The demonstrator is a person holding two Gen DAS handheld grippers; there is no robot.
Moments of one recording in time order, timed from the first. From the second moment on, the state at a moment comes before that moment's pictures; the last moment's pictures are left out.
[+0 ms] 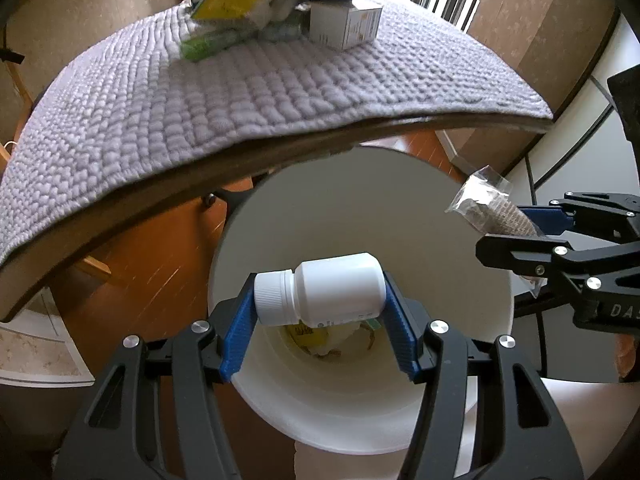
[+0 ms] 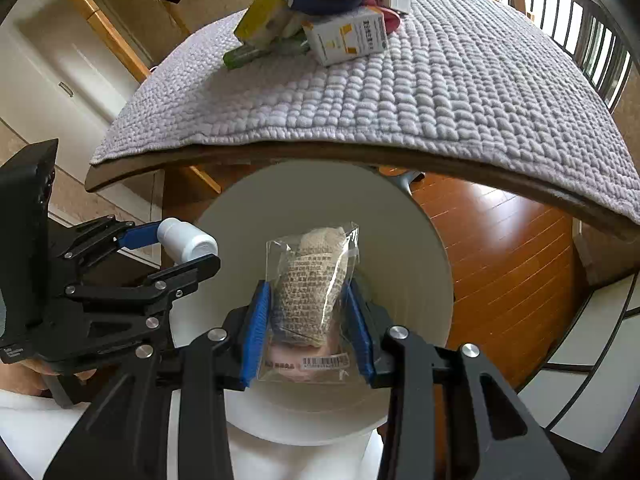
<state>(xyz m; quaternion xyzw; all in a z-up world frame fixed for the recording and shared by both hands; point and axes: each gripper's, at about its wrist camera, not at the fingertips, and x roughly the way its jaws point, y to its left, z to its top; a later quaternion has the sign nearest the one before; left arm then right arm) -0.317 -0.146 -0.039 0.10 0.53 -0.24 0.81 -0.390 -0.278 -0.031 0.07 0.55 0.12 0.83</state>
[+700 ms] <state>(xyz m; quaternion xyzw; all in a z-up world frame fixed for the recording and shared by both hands) -0.312 -0.150 -0.072 0.10 0.53 -0.25 0.80 -0.383 -0.268 -0.061 0.08 0.56 0.11 0.82</state>
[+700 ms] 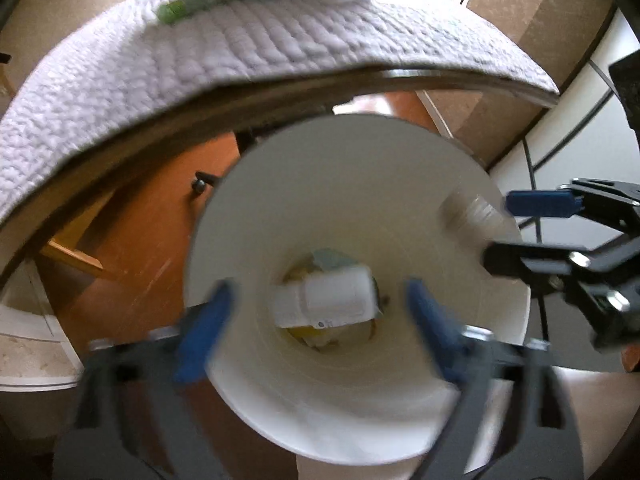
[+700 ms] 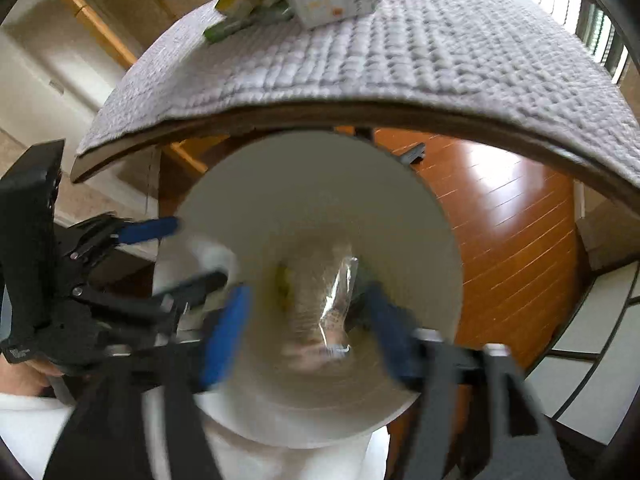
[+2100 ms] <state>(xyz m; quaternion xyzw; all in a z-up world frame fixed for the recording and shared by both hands) -0.134 -0.154 0.014 0.15 0.38 -0.27 0.87 -0.196 -0.254 0.022 0.04 0.42 0.05 0.90</state>
